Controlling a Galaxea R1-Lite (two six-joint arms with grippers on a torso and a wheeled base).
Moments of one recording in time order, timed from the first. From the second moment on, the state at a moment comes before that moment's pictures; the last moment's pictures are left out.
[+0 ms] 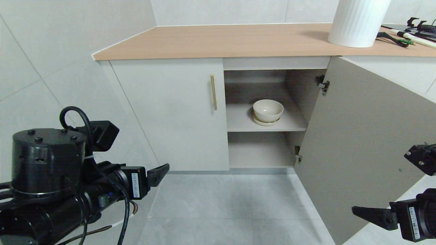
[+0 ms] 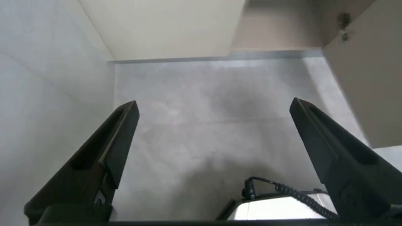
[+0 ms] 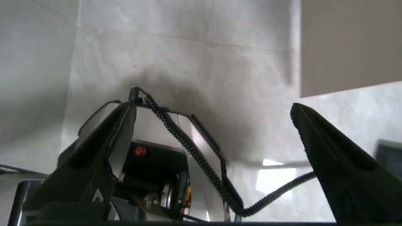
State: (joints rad) left arm -0.56 1.36 -0.60 -0.29 0.39 -0.29; right arm 0.50 1.15 -0.65 0.23 -0.13 0.31
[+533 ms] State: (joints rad) left arm -0.56 1.36 -0.59 -0.30 0.38 -0.29; right arm 0.42 1.18 -0.69 0.33 -0.14 0.29
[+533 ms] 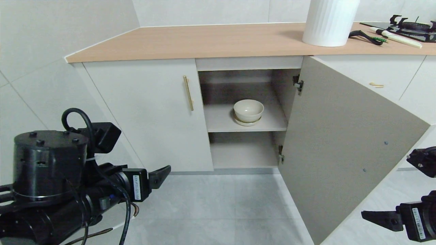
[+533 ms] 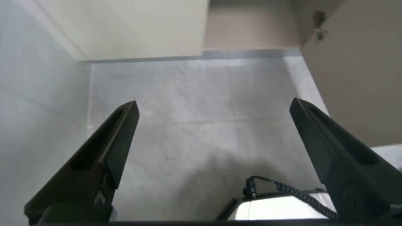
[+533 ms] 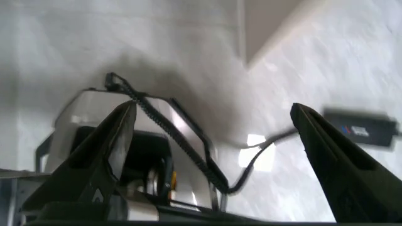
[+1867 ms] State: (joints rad) left arm -0.56 1.36 -0.59 -0.30 0.38 -0.29; right arm -0.07 1.33 -0.74 0.06 -0.21 0.20
